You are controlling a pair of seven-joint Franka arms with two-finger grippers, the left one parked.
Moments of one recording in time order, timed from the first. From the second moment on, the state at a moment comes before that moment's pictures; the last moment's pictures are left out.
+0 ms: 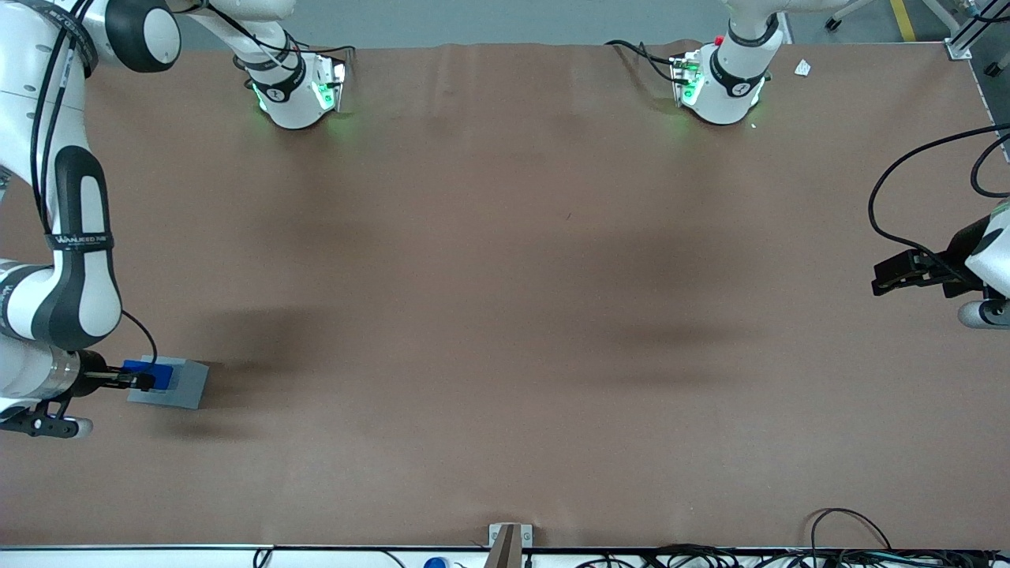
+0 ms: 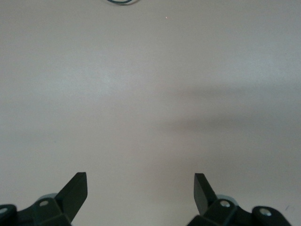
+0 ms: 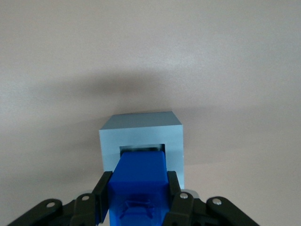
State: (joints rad) arm -0.13 0.75 -0.11 -1.28 0.04 1.96 -0.08
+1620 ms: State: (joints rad) arm -0.14 0.77 -0.10 -1.26 0.04 2.02 -0.08
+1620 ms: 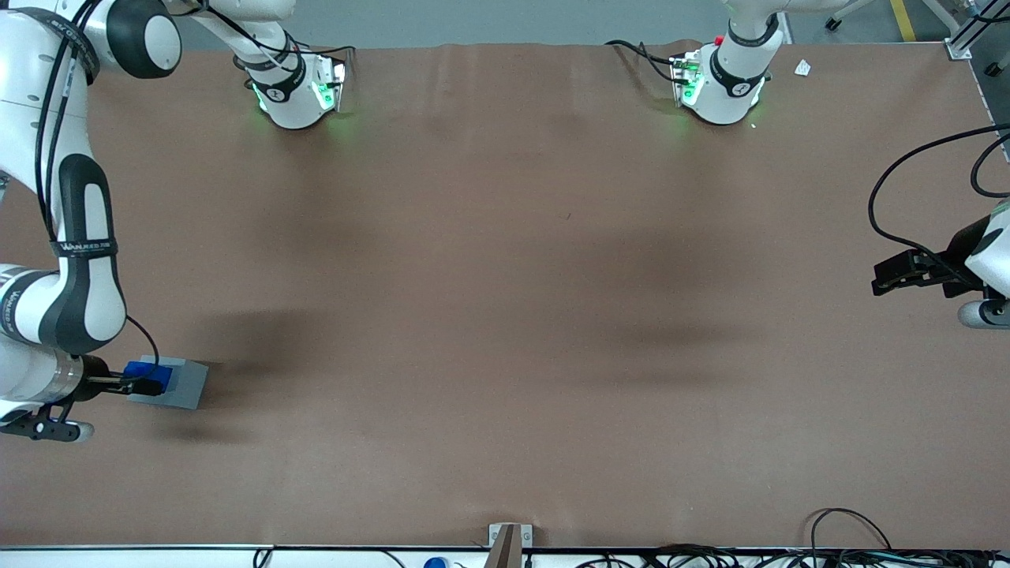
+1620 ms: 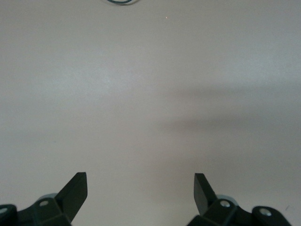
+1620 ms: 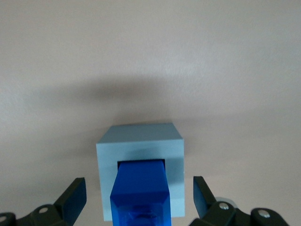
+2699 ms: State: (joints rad) arm -0.13 0.38 -0.09 -1.22 0.04 1.59 -0.09
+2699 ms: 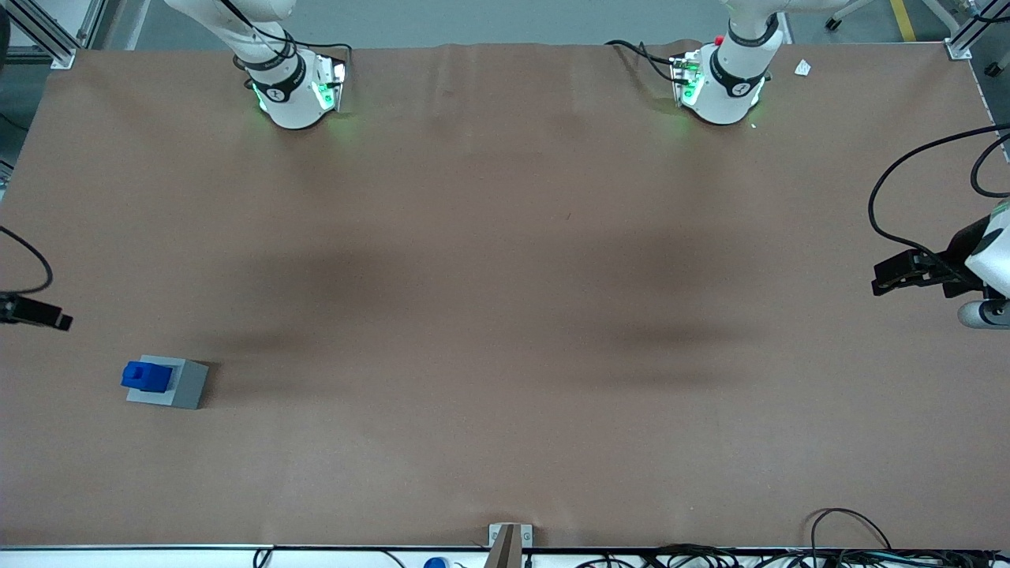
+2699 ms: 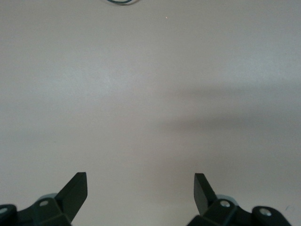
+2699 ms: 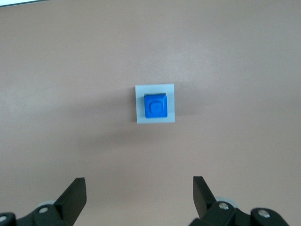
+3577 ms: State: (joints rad) arm -0.04 0.13 -0.08 -1.40 0.01 1.48 -0.09
